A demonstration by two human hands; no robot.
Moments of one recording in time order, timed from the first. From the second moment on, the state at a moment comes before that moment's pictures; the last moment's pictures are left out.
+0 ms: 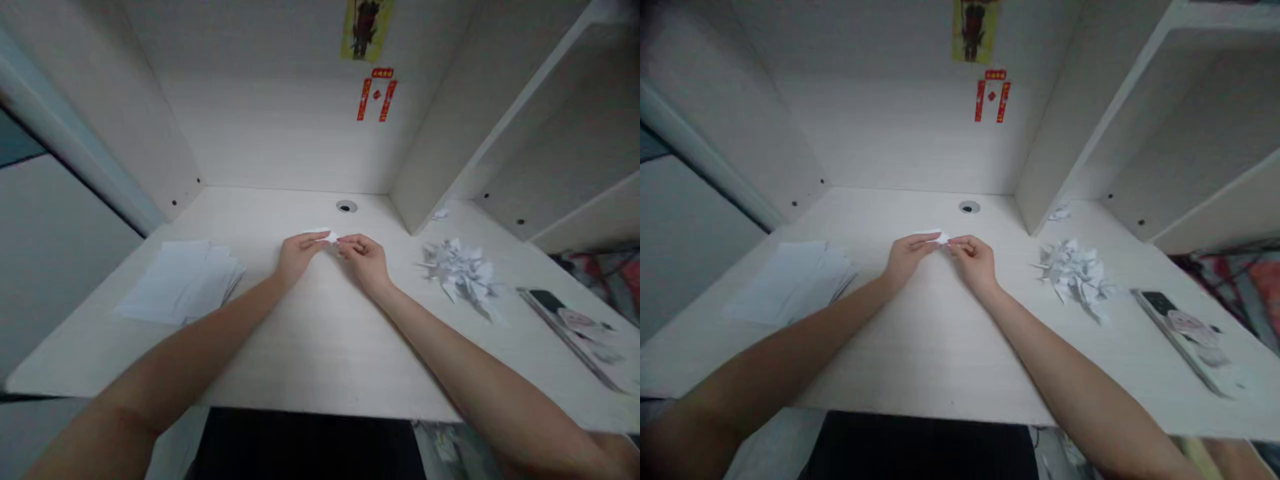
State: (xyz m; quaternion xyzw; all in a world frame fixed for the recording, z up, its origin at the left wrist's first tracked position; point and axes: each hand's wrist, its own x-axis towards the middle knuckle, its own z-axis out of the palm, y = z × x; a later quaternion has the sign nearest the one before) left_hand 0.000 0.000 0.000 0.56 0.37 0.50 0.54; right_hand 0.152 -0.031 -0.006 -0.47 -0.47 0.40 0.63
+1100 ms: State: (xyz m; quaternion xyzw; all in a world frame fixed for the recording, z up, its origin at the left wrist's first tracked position) left_hand 0.000 -0.001 0.000 0.56 0.38 0.52 0.53; right_hand 0.149 -0.032 -0.002 -0.47 -0.47 0.40 0.63
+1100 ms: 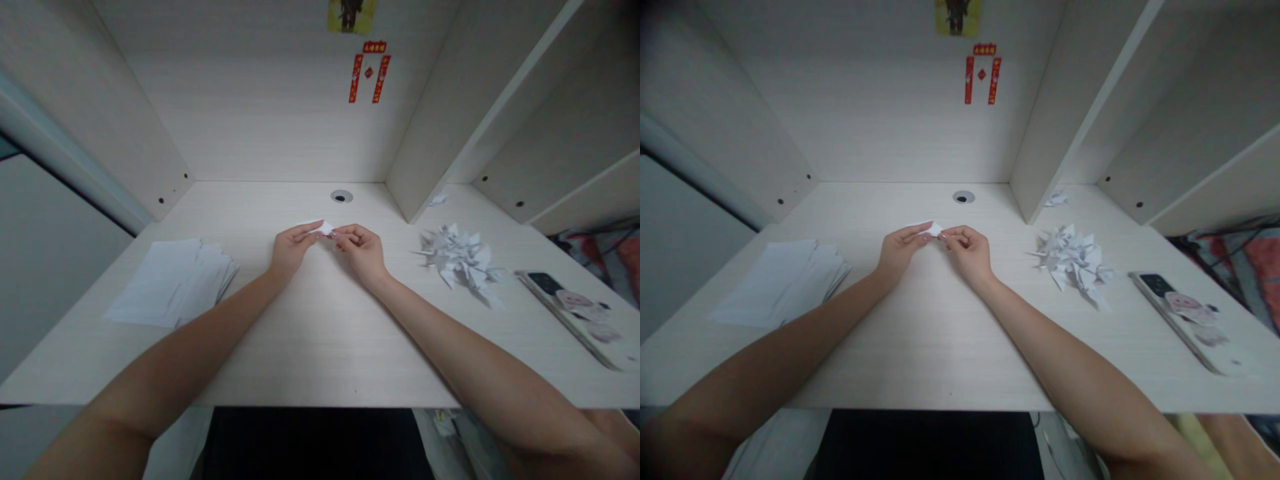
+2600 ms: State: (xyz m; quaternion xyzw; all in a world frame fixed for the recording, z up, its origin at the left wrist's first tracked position) left_hand 0.001 -0.010 0.007 0.59 0.36 0.50 0.51; right_hand 0.148 -0.032 -0.006 -0.43 -0.49 0.41 0.64
